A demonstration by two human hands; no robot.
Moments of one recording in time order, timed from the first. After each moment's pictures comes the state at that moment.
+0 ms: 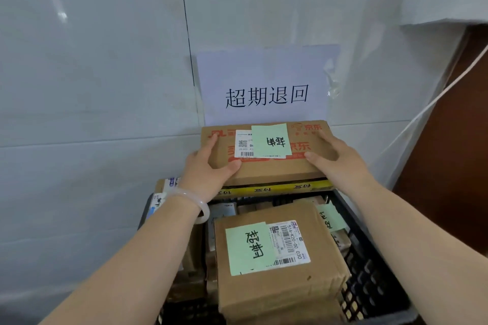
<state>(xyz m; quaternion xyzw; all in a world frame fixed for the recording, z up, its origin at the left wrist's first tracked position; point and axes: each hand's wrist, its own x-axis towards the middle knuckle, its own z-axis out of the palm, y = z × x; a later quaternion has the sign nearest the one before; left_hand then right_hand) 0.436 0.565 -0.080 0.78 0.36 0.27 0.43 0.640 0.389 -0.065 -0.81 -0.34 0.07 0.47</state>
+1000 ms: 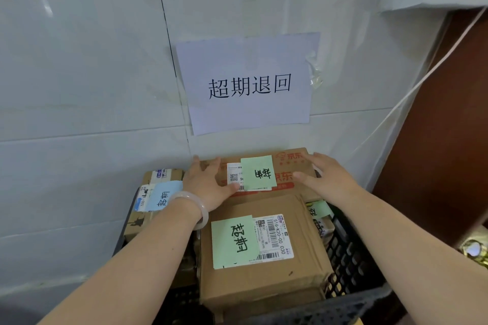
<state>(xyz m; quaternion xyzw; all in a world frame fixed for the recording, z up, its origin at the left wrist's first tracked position) 0.452 0.542 -0.113 0.87 0.42 0.08 0.23 0.657 0.360 -0.110 -0.86 -0.39 0.12 0.32</state>
